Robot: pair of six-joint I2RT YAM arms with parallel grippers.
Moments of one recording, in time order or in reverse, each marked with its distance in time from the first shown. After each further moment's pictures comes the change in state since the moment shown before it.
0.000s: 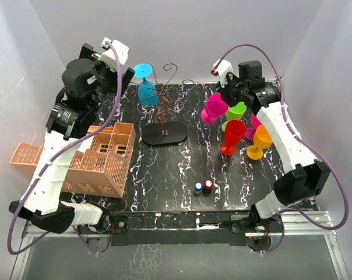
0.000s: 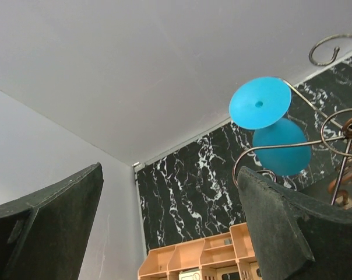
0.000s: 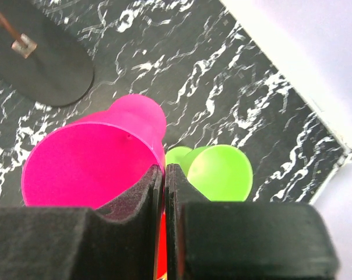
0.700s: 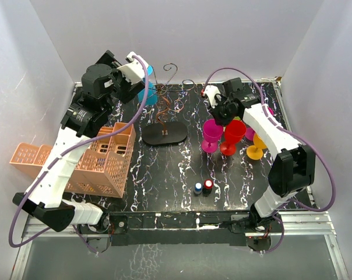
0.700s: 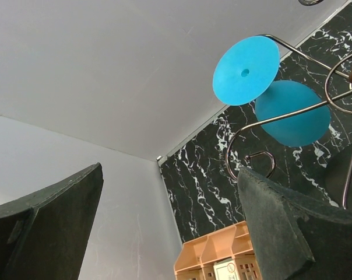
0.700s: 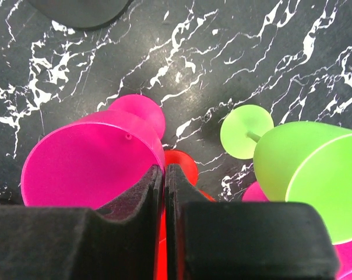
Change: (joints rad) left arm -0.058 0.016 -0.093 0.030 -0.039 0.213; right arm 0.034 0.094 -0.168 -0.052 0.017 -0.006
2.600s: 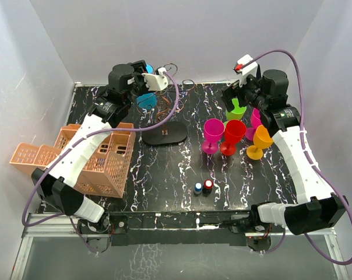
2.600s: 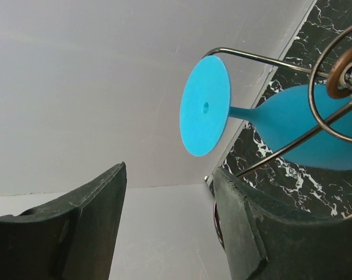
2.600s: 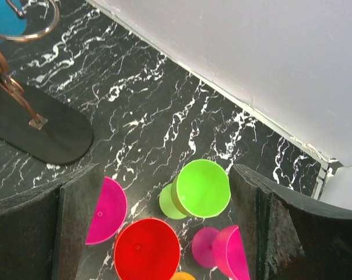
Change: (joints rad) left arm -0.015 0.161 -0.092 0.212 0.061 0.396; right arm -0.113 -0.382 -0.062 0.378 -0.063 0.185
